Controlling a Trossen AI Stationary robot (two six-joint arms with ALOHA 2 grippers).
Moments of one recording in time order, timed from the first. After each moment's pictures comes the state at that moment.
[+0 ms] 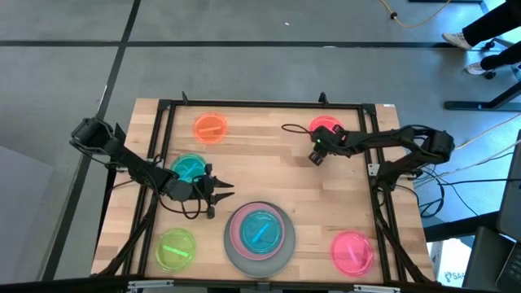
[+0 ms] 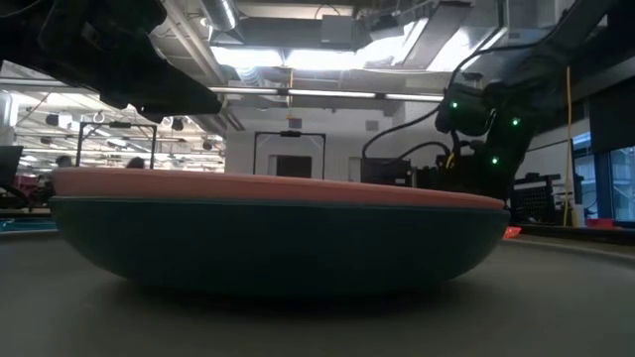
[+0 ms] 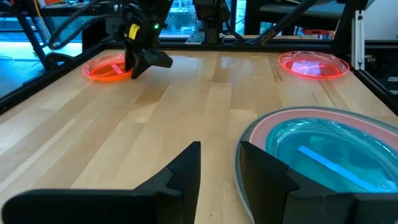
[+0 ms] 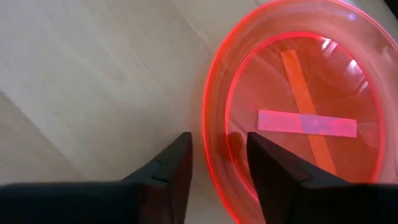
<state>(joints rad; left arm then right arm) -0.46 1.27 0.32 0.64 -0.62 -0.18 -0.43 1.46 0.55 -0.22 0.34 0.14</state>
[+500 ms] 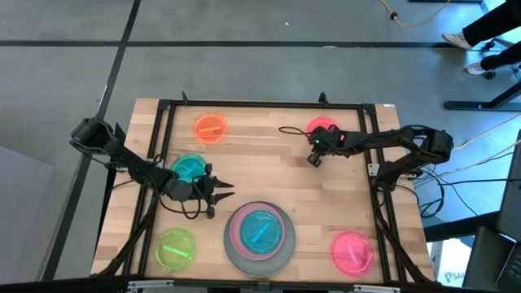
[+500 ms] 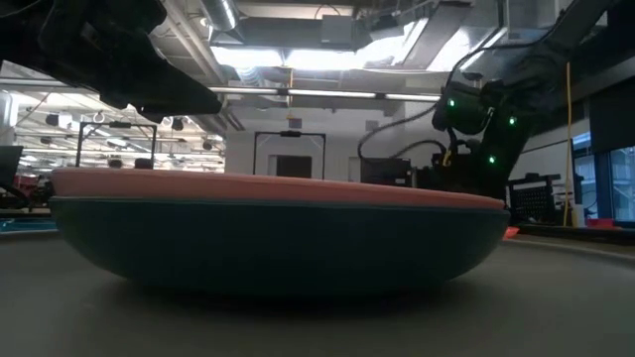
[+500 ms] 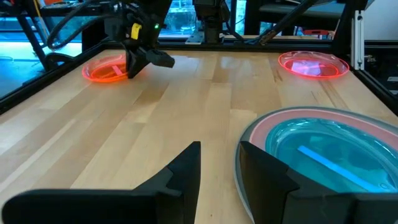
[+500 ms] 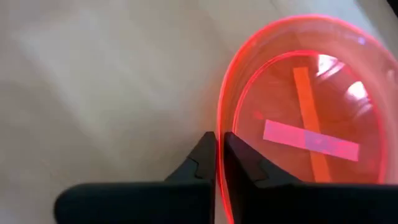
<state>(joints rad) -0.46 1.27 0.32 0.64 -0.62 -0.18 -0.39 1.46 0.57 -0.20 0.28 0.07</state>
